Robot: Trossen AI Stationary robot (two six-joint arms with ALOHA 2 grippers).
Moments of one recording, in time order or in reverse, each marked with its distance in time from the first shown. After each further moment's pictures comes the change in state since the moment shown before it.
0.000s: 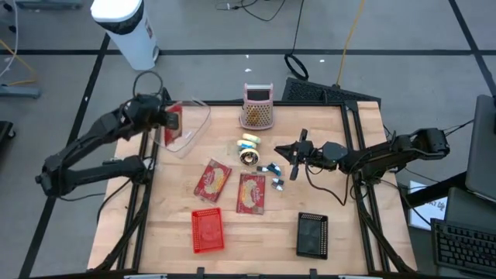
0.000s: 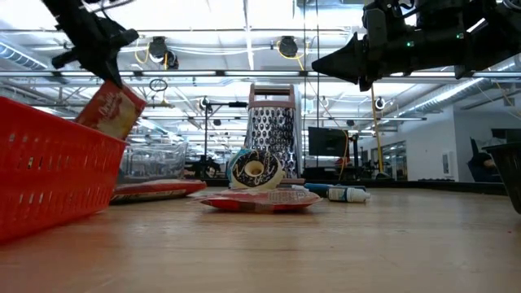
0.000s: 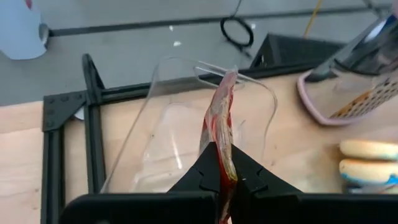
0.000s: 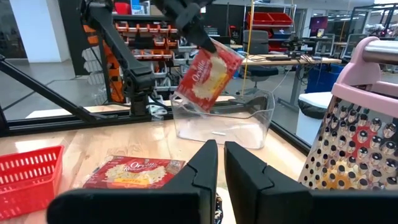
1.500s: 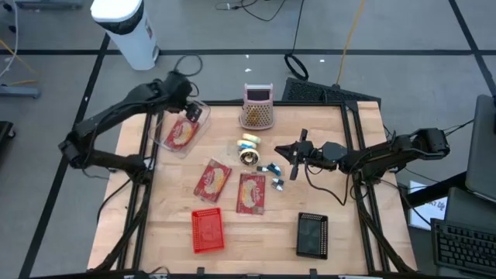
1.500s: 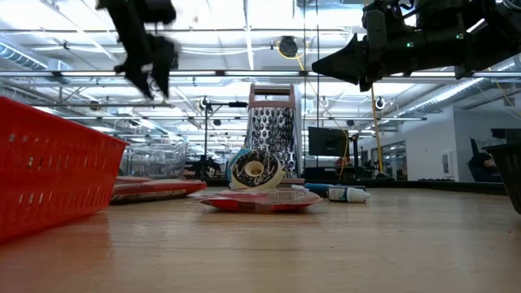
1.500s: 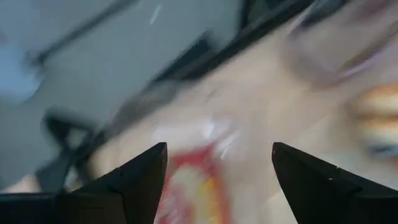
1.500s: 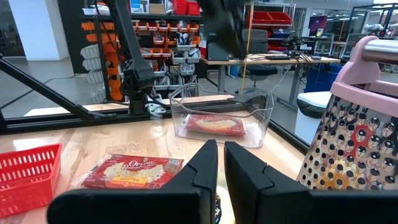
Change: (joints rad) left arm 0.038 0.429 0.298 0.000 0.130 0.377; right arm -0.001 0.000 0.000 -0.006 0.002 -0.003
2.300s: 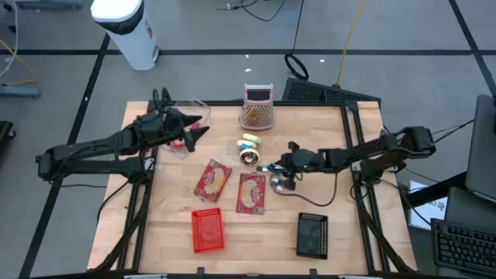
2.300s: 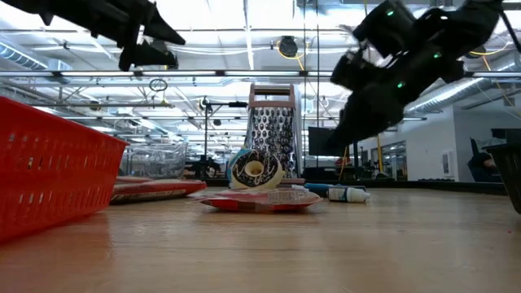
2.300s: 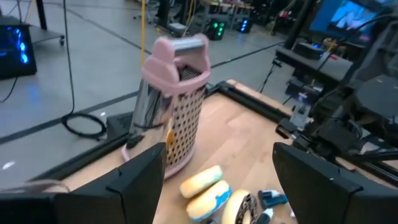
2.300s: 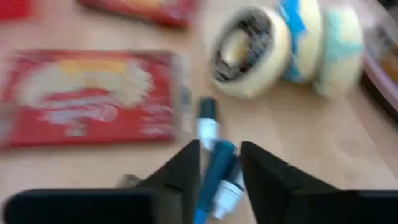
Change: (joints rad) left arm -0.424 -0.480 -0.594 0.843 -0.007 -0.168; right arm 0.004 0.197 0.197 -0.672 -0.089 0.059
